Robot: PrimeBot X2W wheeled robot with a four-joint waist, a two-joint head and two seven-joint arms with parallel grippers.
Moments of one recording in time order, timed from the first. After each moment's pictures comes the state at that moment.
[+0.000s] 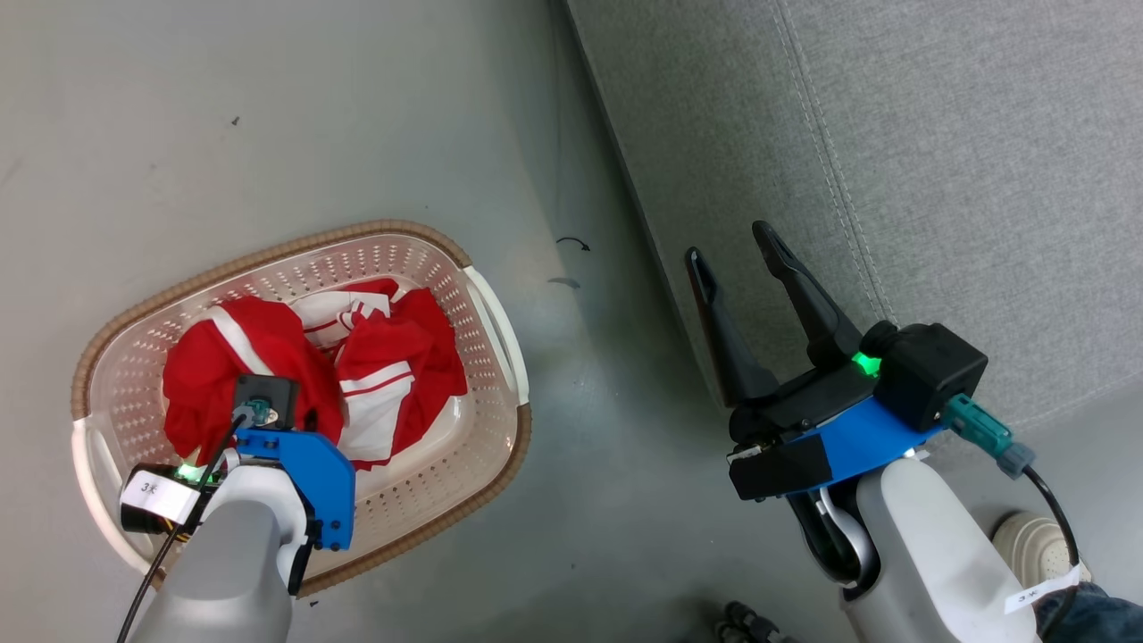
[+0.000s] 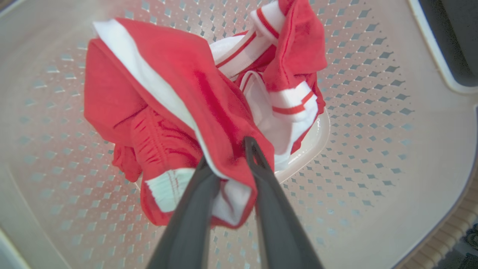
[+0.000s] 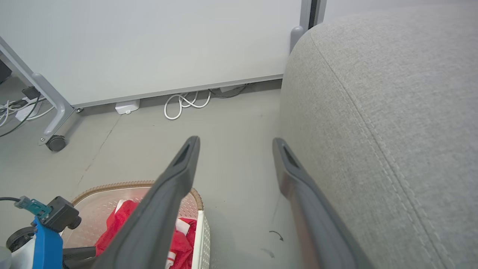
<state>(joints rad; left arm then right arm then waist) -0.65 0.16 -0.27 1.21 -0.15 -0.06 -0.06 -0.41 -0.05 0.30 0.22 0.29 0.13 -0.26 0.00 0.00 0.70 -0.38</state>
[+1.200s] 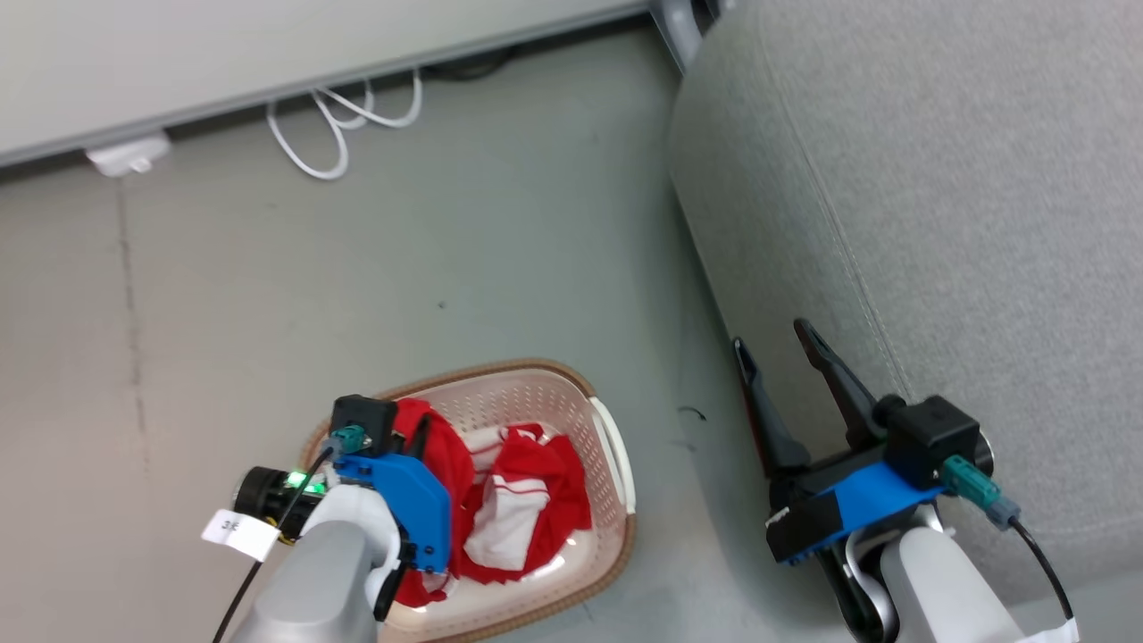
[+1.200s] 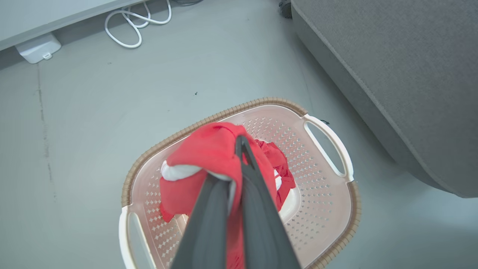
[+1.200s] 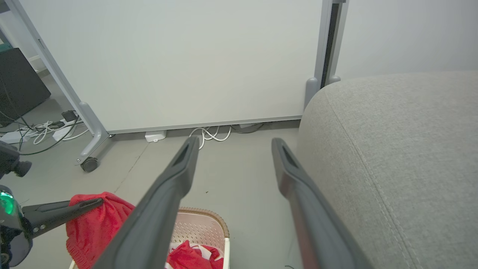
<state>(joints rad) -0.61 0.05 -0.41 1.19 -0.27 -0.12 -0.17 -0.30 -0.05 0.21 0.34 0.19 0.13 -0.26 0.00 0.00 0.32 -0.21</state>
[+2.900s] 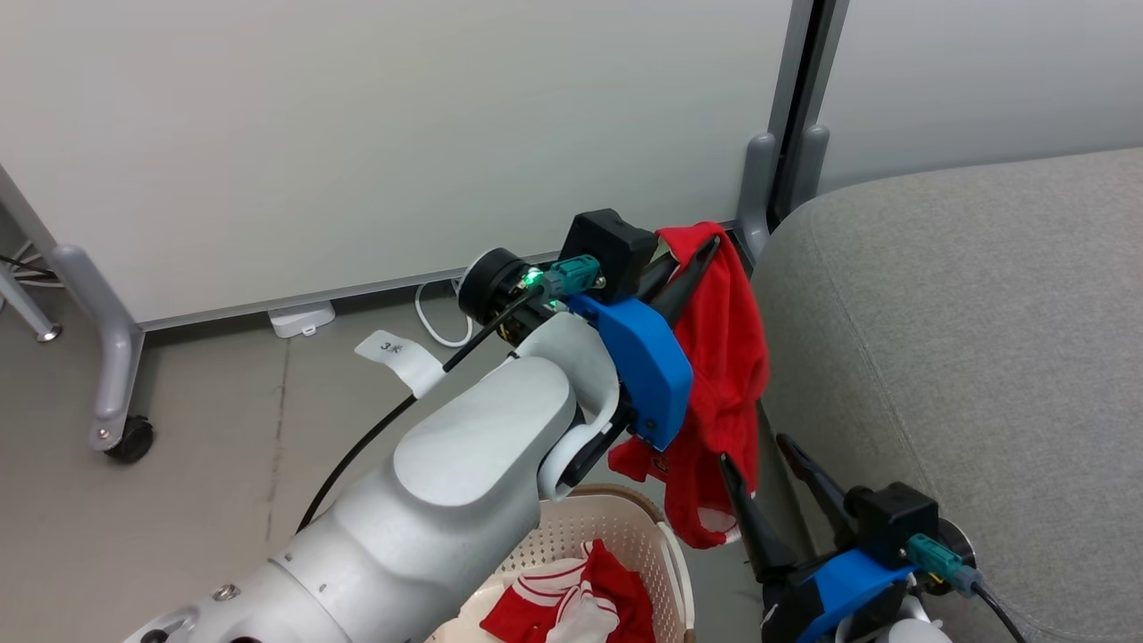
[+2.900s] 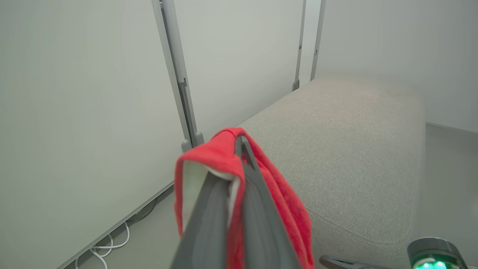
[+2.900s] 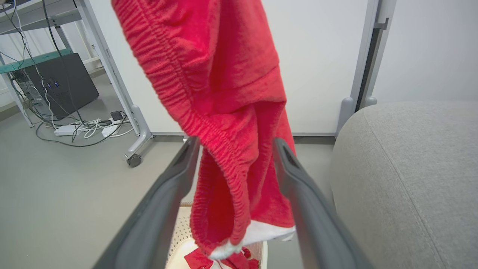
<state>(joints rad) -0.90 0.05 -1.05 0.62 -0.82 0.00 -0.05 -0.14 -0.05 0.23 0.36 0.18 0.13 -0.19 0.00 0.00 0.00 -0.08</state>
